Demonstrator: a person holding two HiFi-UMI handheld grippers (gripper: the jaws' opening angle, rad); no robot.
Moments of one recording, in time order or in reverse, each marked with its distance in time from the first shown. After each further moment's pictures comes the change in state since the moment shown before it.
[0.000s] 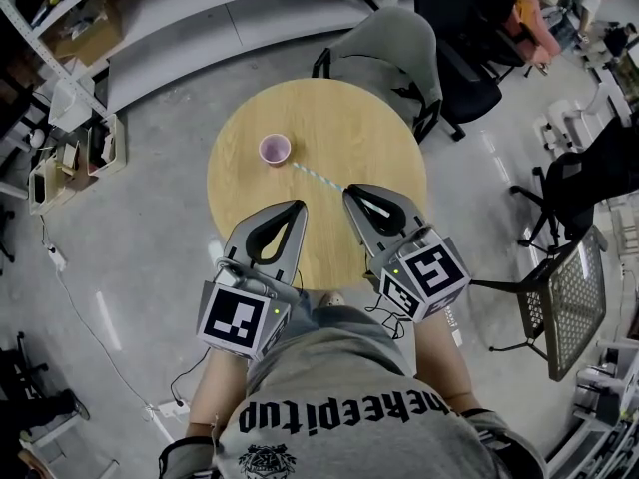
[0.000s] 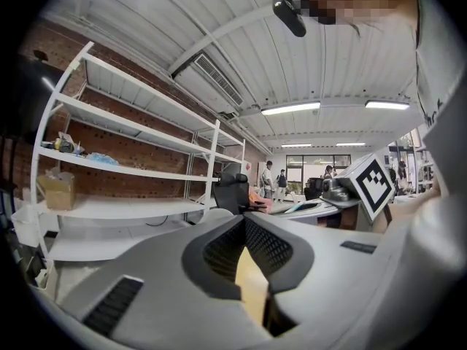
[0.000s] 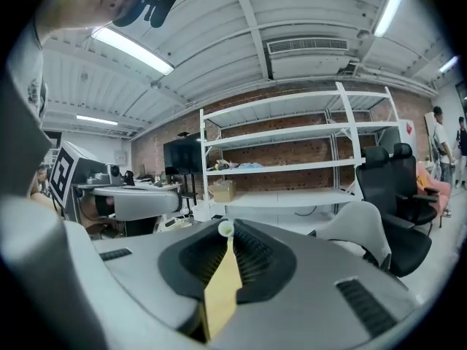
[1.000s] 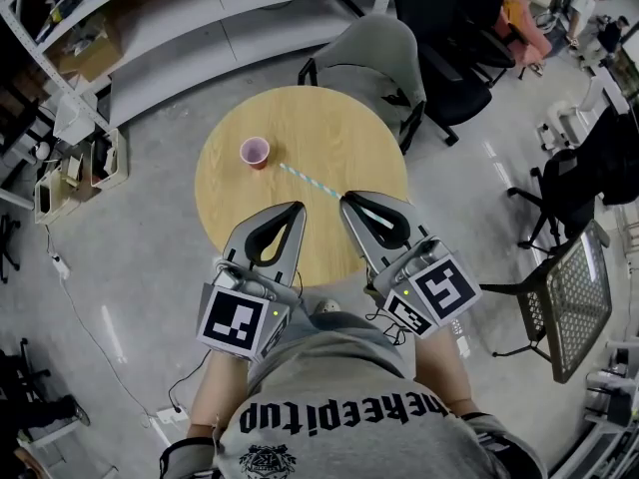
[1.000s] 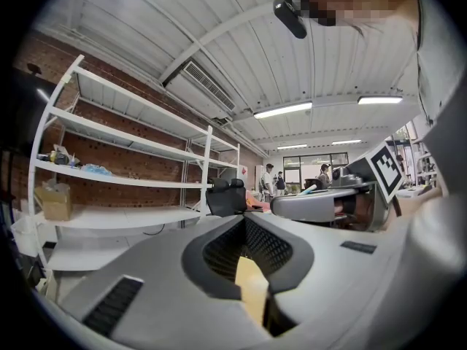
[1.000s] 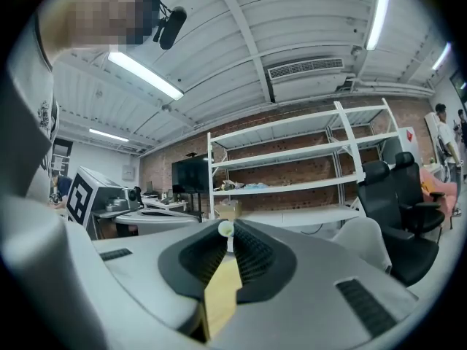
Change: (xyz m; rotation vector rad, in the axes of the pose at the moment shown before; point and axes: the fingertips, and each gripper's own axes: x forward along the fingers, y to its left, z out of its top) left arm 0.006 -0.070 0.013 0.053 -0.029 -0.001; right arm -0.085 0.003 0.035 -0.023 -0.161 0.048
